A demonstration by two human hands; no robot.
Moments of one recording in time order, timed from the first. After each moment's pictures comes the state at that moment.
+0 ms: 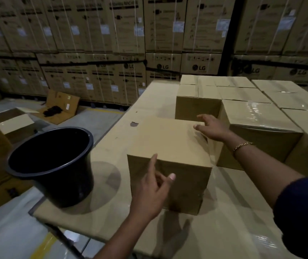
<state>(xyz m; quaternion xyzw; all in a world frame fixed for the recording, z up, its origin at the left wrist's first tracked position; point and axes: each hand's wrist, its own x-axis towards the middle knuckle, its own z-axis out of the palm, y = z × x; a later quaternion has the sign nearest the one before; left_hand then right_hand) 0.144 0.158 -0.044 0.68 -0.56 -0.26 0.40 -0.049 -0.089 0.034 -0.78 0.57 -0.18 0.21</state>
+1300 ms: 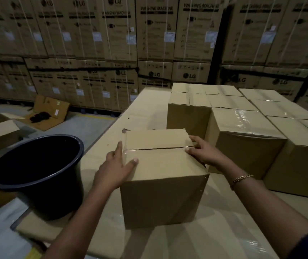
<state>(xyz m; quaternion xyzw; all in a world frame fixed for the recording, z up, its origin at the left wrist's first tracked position) 0.224 0.111 0.001 0.79 -0.53 -0.17 0.25 -0.064 -0.036 0.008 -0.71 0.57 -0.20 0.36</state>
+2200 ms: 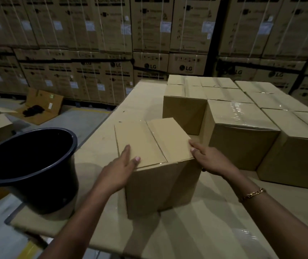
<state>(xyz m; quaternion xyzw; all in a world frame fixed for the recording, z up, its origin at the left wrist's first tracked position) 0.200 0.123 -0.003 0.75 -0.57 -0.25 0.24 -0.084 0.017 0.007 -0.77 0.59 -0.11 0.21</state>
